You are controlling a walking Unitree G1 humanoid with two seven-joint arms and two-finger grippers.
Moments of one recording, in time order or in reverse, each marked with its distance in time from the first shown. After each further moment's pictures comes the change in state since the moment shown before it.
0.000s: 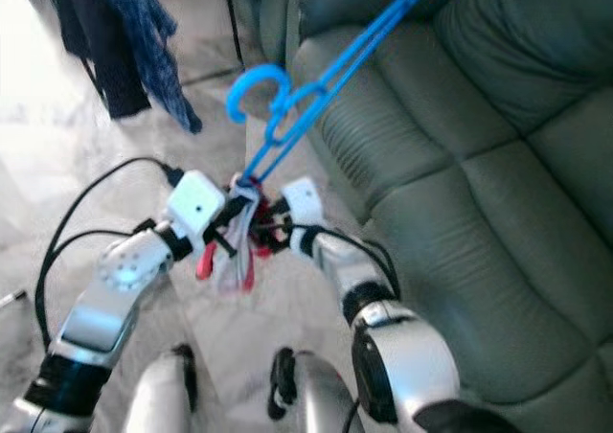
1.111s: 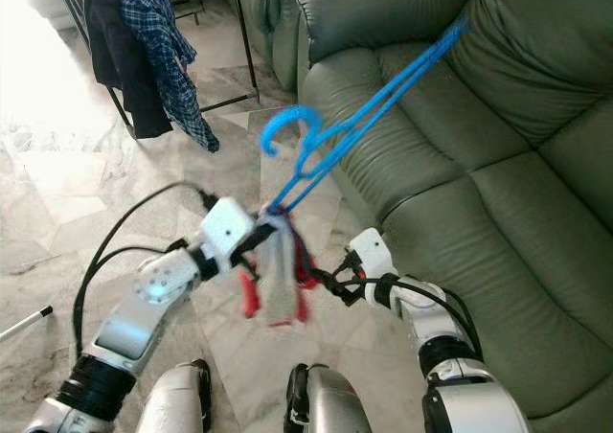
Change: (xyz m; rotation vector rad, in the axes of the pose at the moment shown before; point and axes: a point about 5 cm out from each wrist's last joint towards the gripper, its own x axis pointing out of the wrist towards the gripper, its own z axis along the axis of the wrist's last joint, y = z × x) left arm 0.019 -0.040 -0.011 -0.074 -0.047 -0.161; right arm -0.090 -0.060 -0.078 -0.031 0.151 -0.026
